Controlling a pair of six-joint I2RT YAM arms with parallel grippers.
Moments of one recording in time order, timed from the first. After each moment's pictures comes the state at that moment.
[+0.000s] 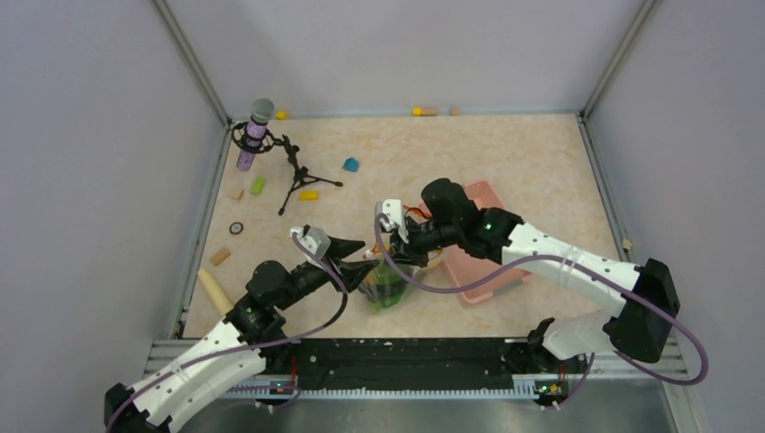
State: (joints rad) left arm -0.76 0.46 0.28 0.26 0.22 -0.21; right arm 0.93 1.33 1.10 -0.40 -0.57 -0.35
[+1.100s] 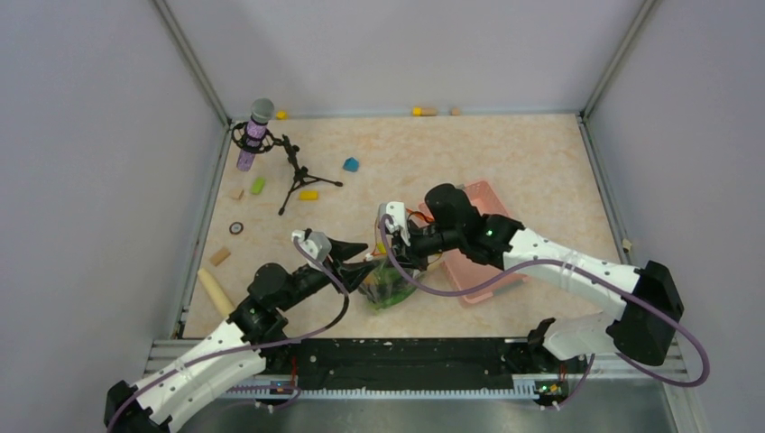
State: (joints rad) left arm -0.76 0.46 0.24 0.34 0.25 -0.18; right arm 0.93 1.31 1.03 -0.30 -0.60 -0.30
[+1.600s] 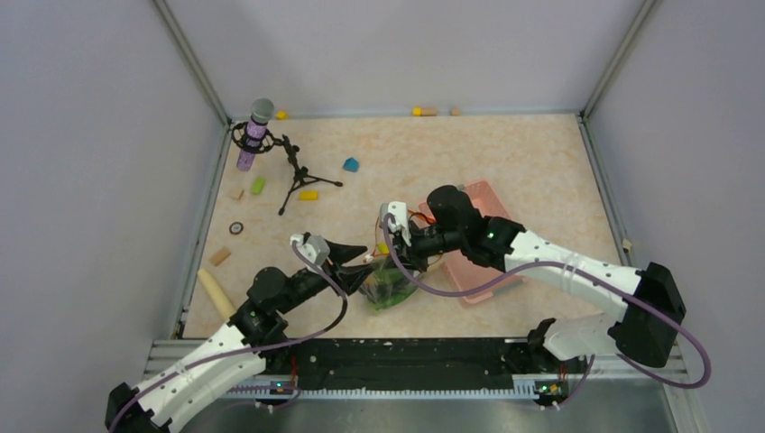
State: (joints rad) left arm -0.76 0.44 0.20 0.37 0.25 -0.19; right arm 0.93 1.29 1.00 -0.25 -0.61 -0.26
